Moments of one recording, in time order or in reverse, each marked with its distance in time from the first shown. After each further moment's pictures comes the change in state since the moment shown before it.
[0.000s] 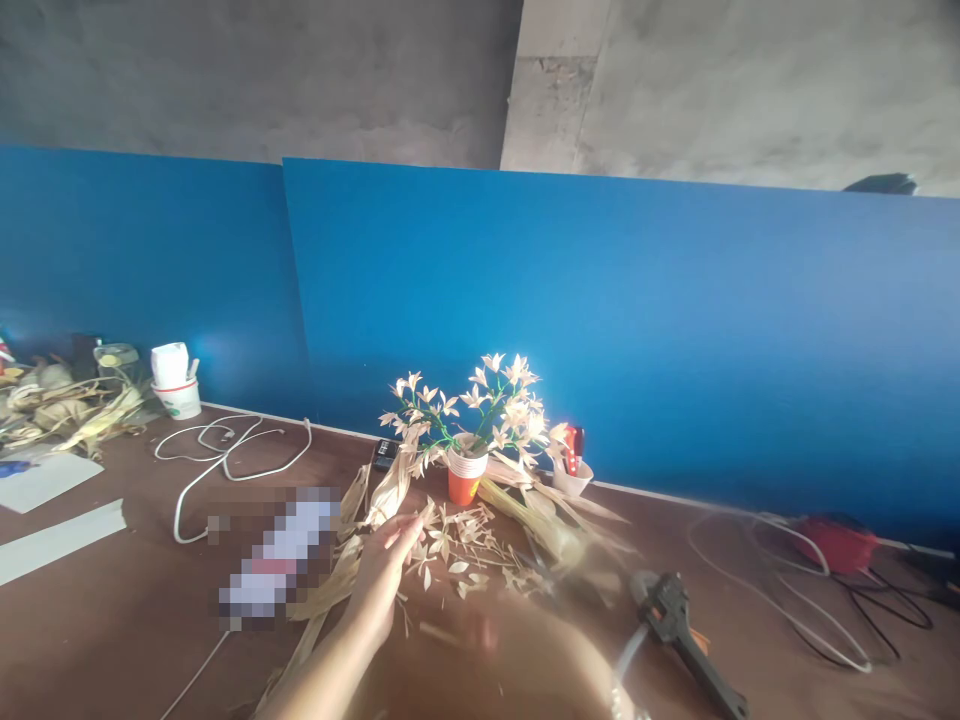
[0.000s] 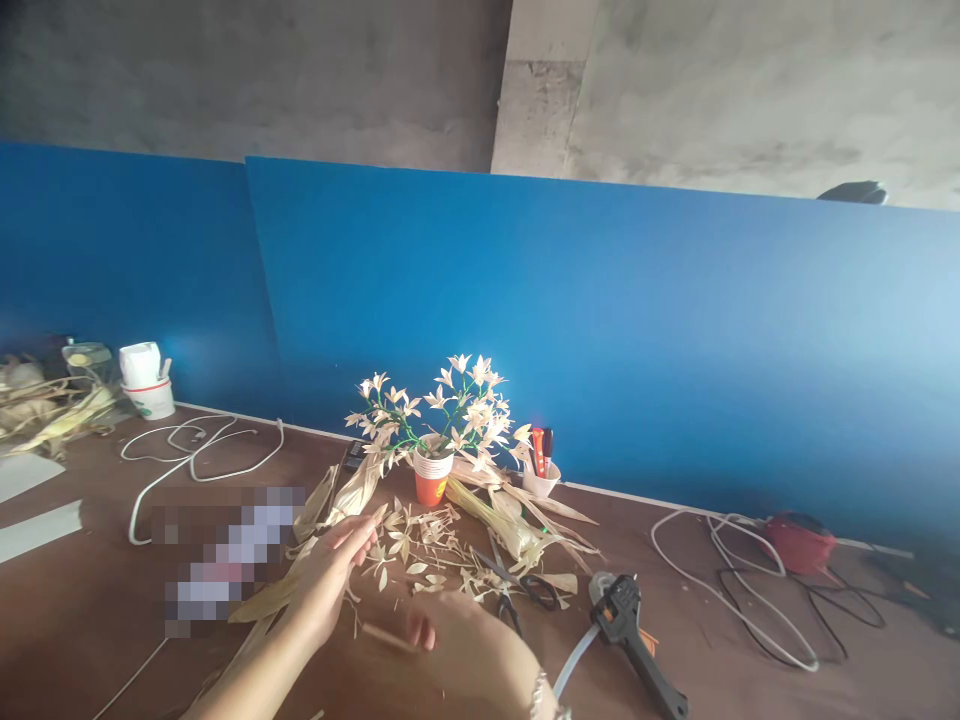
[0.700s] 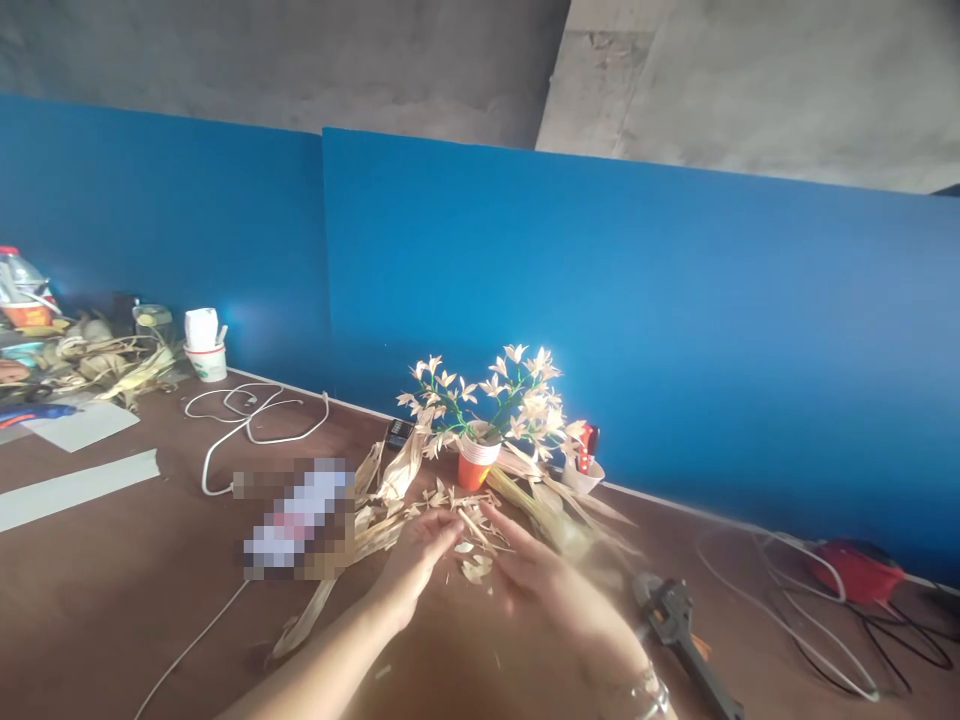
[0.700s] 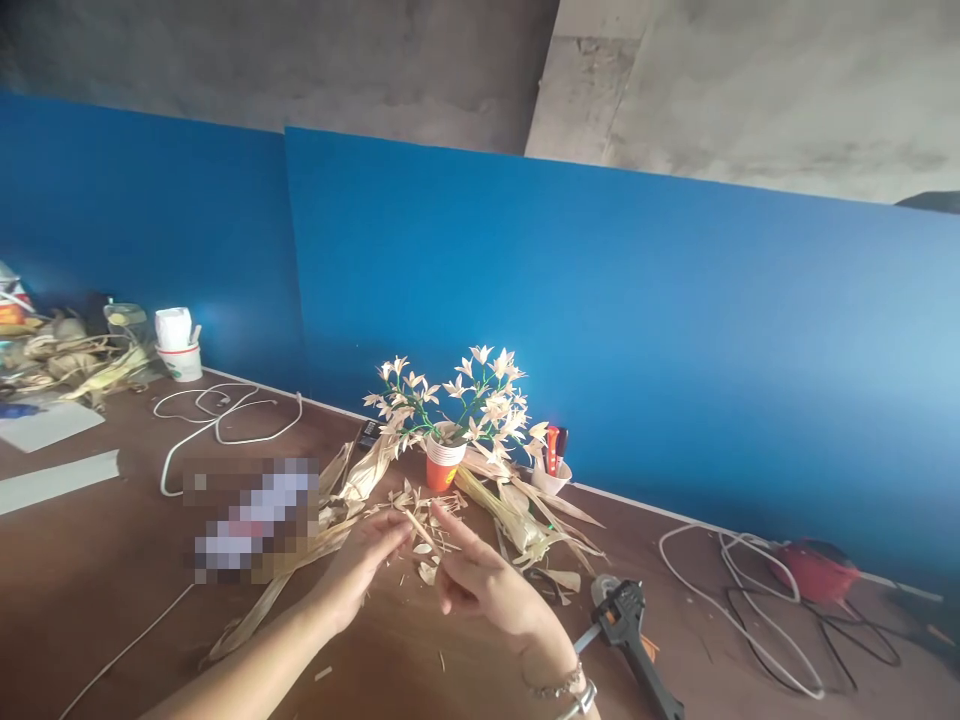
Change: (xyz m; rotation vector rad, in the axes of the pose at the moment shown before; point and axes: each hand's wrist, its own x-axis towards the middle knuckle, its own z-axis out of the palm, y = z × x) left_hand -0.029 0.021 0.022 -0.176 -0.266 -0.104; right_hand -0.007 -0.009 -0.042 0.672 -0.043 0.140
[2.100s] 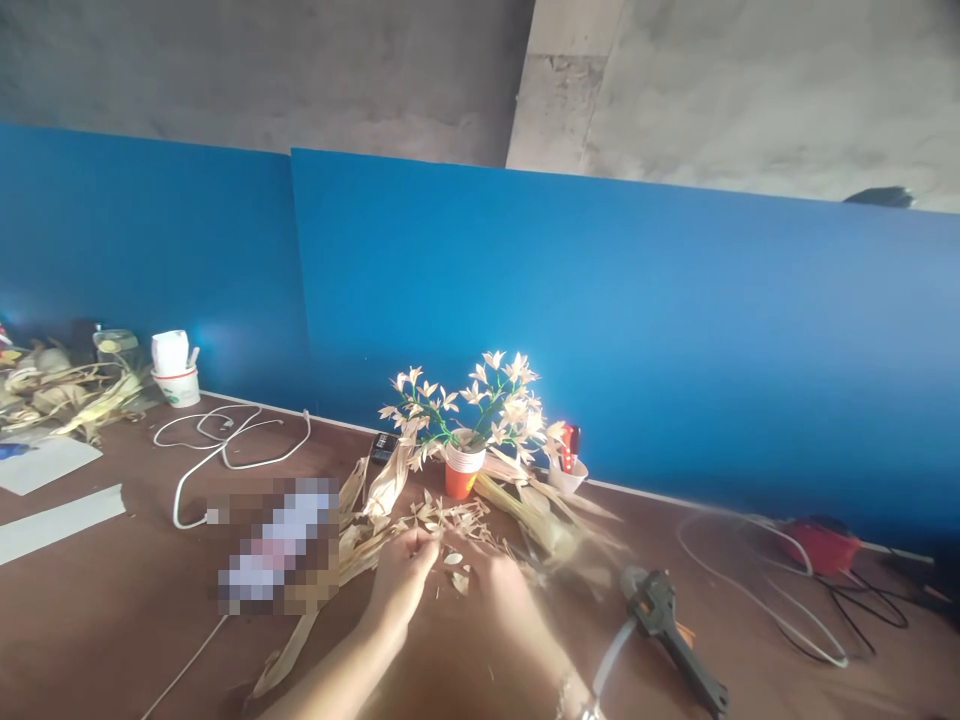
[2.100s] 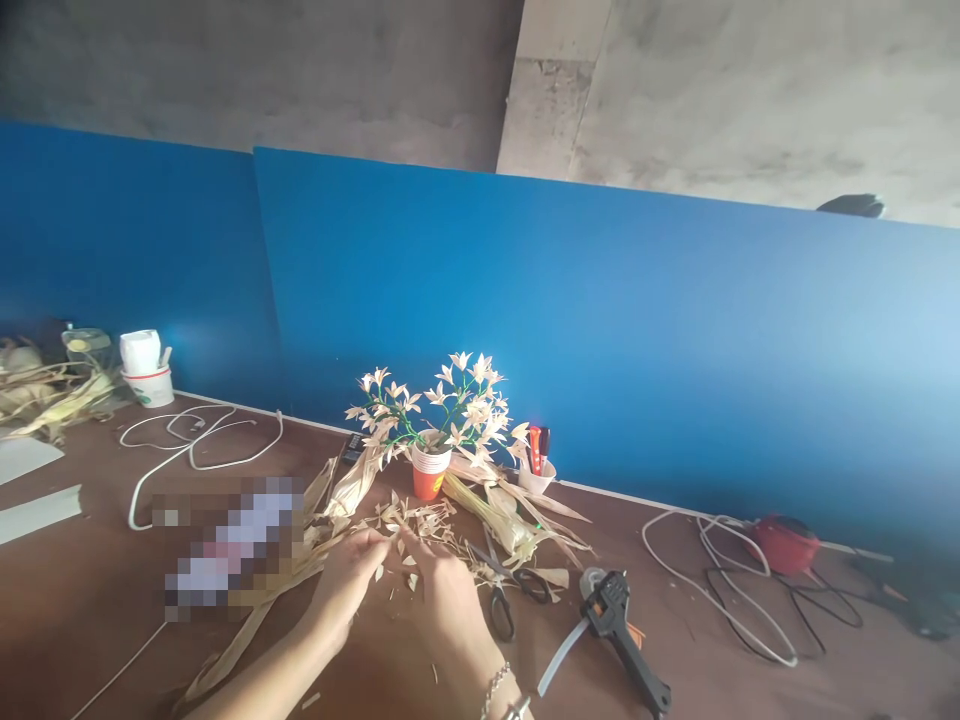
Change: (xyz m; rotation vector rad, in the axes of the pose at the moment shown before) left_hand 0.003 -0.010 -0.001 0.258 0.223 0.023; right_hand 0.024 0.024 0.036 -0.493 0.345 -0.224
